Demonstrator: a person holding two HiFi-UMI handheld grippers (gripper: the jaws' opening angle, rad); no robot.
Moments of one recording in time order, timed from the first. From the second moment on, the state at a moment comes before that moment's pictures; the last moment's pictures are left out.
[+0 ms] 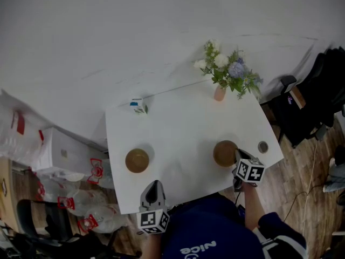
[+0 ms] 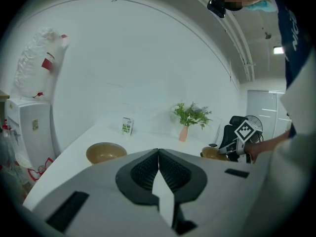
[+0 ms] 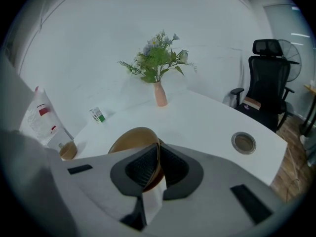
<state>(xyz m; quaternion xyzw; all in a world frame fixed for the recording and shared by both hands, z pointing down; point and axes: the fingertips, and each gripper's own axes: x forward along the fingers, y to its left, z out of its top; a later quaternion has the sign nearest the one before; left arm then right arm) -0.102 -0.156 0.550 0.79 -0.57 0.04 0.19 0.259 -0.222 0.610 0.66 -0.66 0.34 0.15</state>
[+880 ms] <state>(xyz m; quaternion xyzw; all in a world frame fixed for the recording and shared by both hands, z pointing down) -0.104 -0.151 0.552 0.79 -0.58 0.05 0.19 0.262 -0.225 0.621 0.67 -0.65 0.31 0.17</state>
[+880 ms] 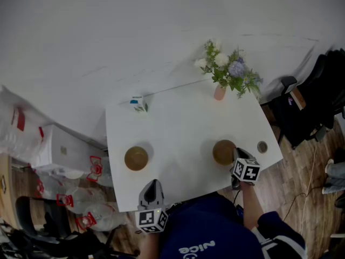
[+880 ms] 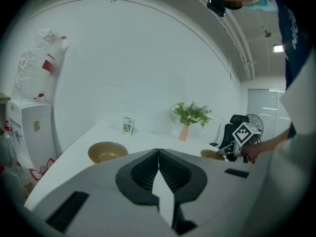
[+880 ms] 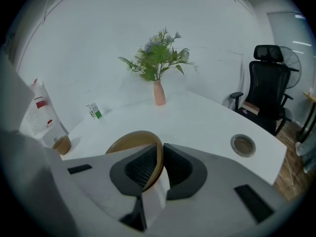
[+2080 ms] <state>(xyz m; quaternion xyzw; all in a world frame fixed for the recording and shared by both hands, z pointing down) -0.147 -0.123 0.553 0.75 -0.63 0.04 0.19 0.055 -0.252 0.537 0.50 -0.82 0.23 0.15</state>
